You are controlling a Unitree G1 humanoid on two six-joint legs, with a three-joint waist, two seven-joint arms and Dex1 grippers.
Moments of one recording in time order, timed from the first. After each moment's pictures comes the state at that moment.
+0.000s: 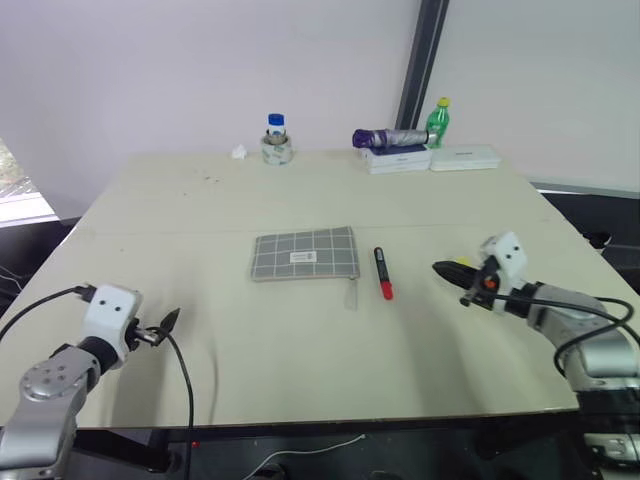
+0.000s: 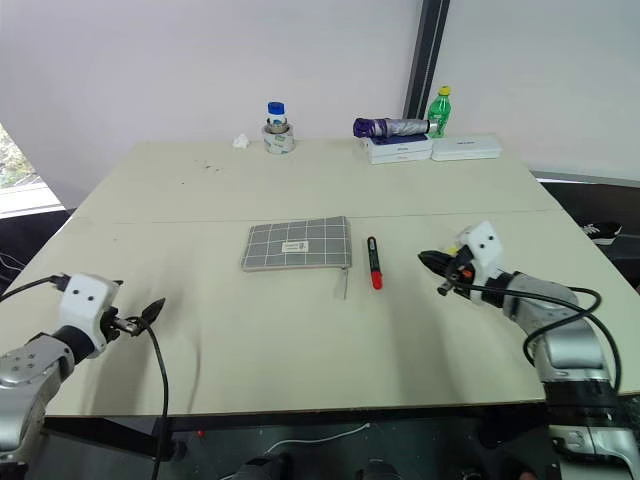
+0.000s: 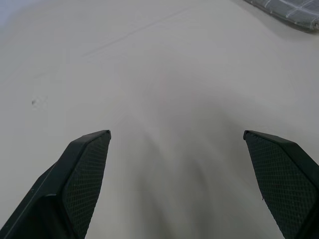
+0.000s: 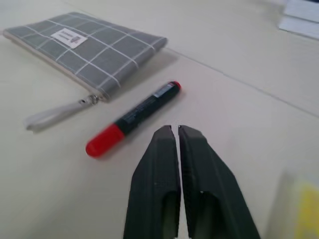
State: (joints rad) left arm -0.01 0.66 0.31 -0.11 -0.18 0.28 -0.50; right arm -0.42 -0.68 -0.13 0.08 0.33 0.38 0.81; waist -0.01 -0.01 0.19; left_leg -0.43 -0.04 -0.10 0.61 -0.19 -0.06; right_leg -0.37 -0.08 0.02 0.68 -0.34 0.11
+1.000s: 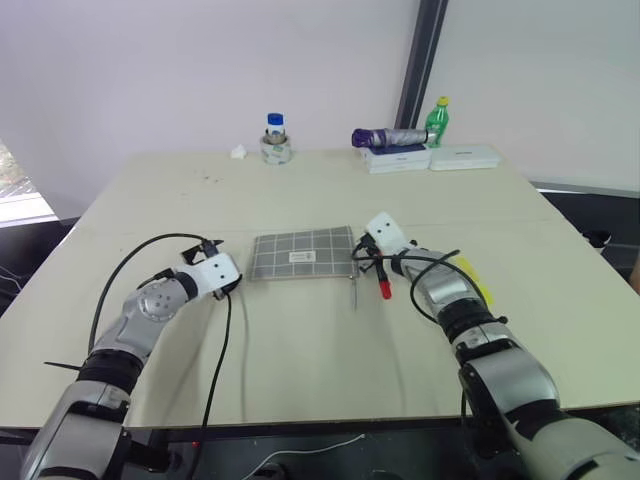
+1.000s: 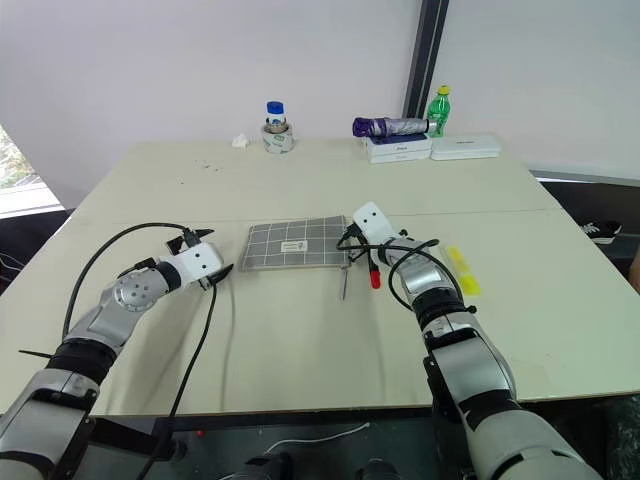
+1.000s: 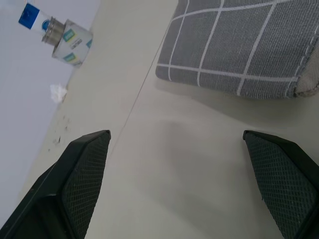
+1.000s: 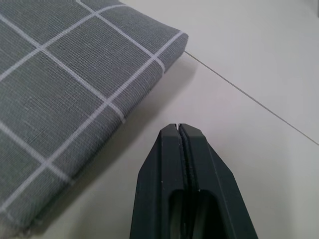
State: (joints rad) left arm -0.66 0.64 -0.18 0.67 0.32 -0.34 -0.43; right arm -1.01 -0.29 0.14 0.97 -0.10 0.16 0.42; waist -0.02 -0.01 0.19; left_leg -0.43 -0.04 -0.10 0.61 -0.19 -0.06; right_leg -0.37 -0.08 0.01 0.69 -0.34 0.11
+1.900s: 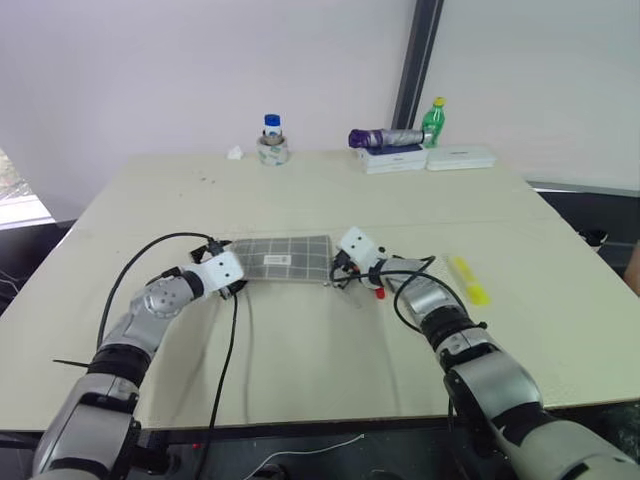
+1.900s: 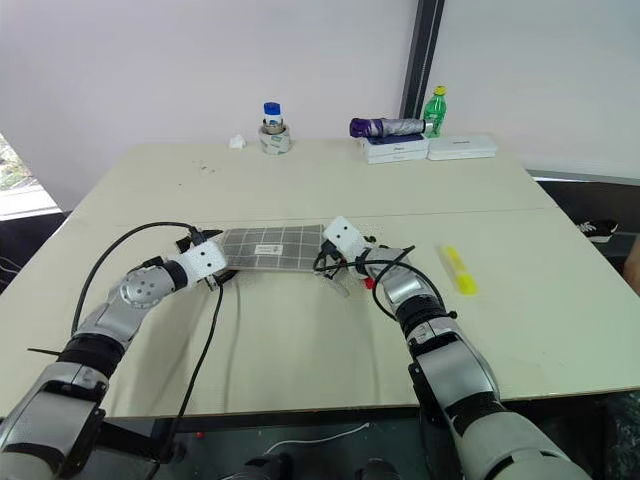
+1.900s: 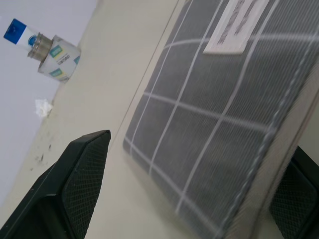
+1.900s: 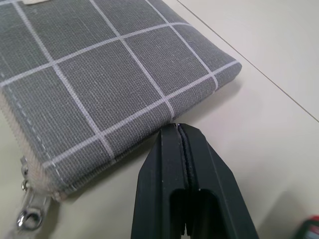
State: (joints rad) left arm -0.66 0.61 -0.15 0.69 0.27 -0.37 -0.50; right arm -0.98 -0.21 0.19 0.96 -0.14 0.00 0.59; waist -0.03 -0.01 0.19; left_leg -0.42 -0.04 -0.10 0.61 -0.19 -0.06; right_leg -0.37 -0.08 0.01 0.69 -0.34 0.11
